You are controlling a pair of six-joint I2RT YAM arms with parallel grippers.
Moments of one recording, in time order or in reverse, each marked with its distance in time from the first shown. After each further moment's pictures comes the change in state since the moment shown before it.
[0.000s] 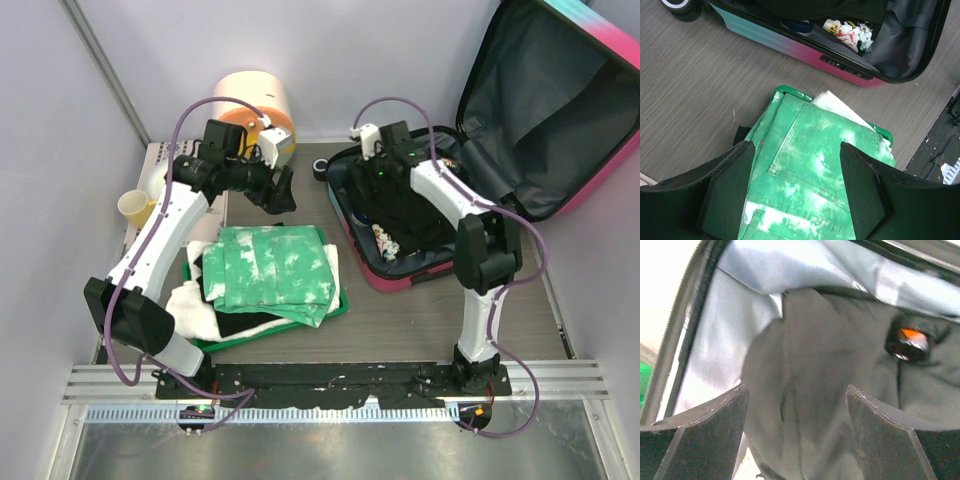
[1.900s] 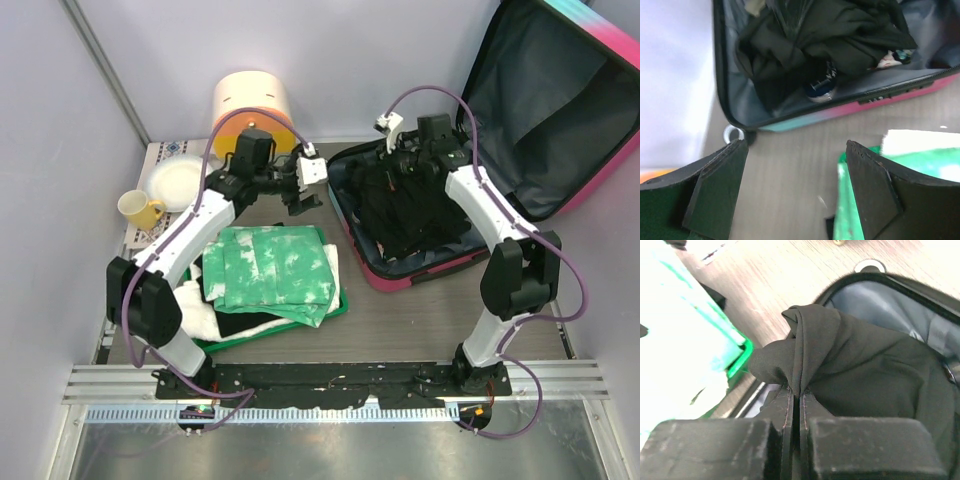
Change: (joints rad) left arm -0.094 0.064 -0.176 0.446 0.114 0.549; right arm -0.061 -0.211 -0.124 0.042 -0.447 -0.030
